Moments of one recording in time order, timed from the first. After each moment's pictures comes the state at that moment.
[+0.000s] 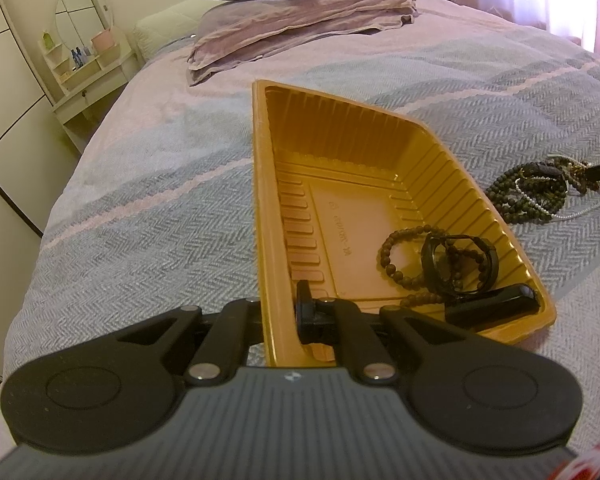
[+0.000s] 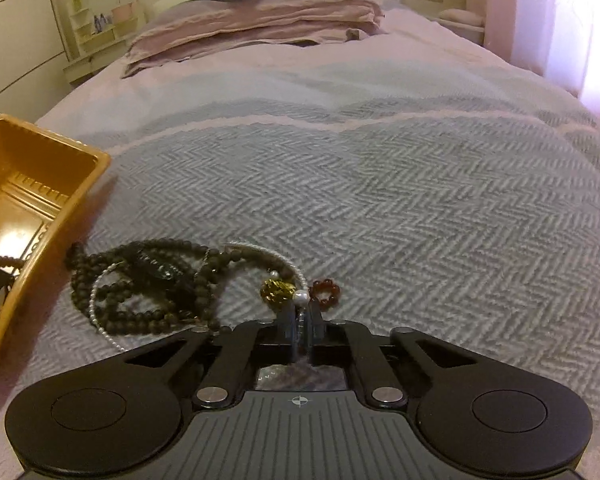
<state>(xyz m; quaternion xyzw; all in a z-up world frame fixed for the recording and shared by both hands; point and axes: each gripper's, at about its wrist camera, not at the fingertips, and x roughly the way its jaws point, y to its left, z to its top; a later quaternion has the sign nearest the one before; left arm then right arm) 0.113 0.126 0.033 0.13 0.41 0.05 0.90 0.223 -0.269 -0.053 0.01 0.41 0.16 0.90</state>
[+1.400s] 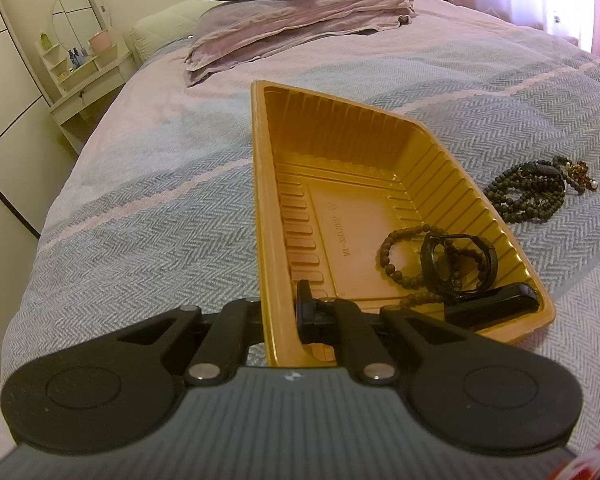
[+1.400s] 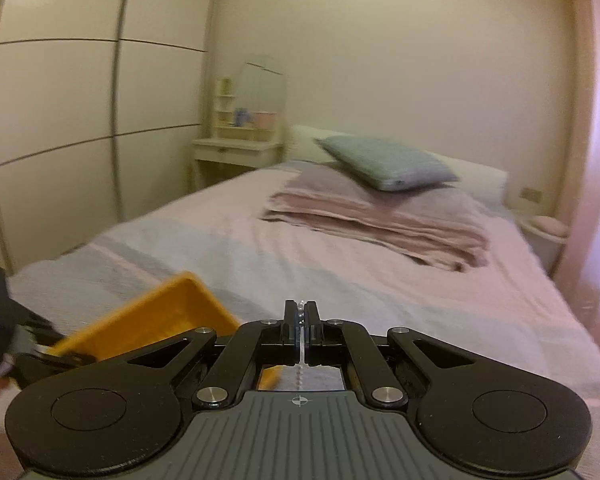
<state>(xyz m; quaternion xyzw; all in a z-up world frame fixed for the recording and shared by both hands) 0.112 0.126 0.032 0.13 0.41 0.04 0.90 0.151 -0.171 0.170 -0.08 0.19 0.33 0.92</state>
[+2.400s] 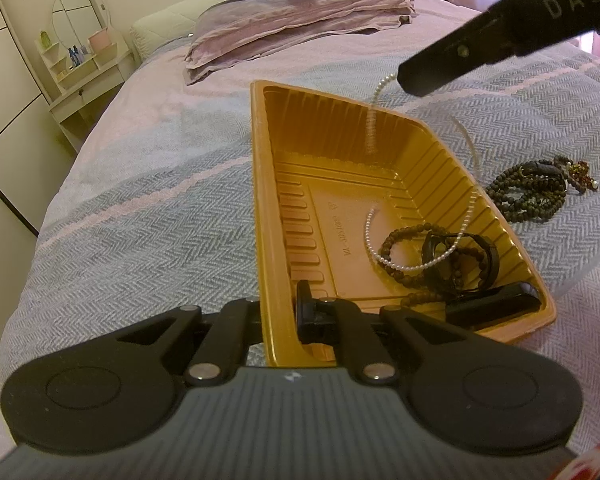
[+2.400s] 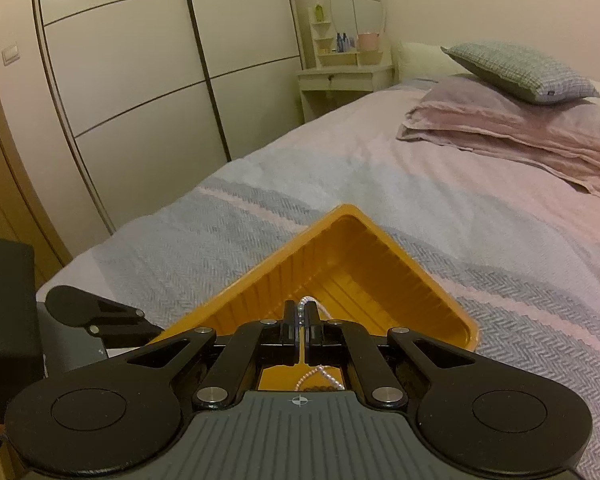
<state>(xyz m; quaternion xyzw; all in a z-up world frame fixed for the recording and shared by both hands) 0.111 0.127 0.030 0.13 0.41 0.04 0.90 0.189 -0.030 0.089 -0.05 0.31 0.46 0.83</state>
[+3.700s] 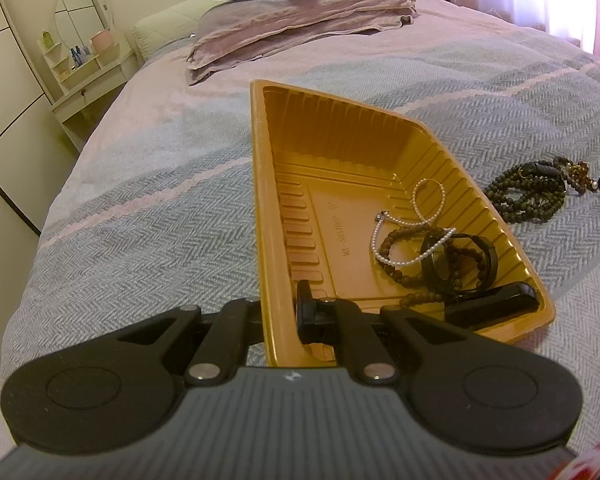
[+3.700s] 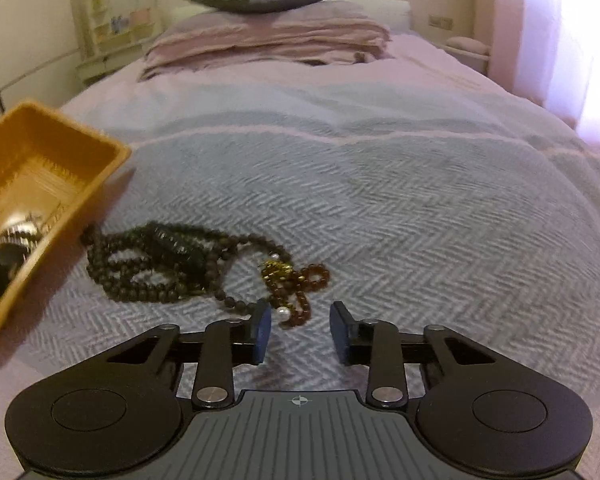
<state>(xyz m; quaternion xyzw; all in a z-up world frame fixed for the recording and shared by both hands) 0.110 0.127 0.032 0.13 0.41 0.04 0.90 0.189 -0.269 -0.048 -0.03 0.38 0.17 0.91</state>
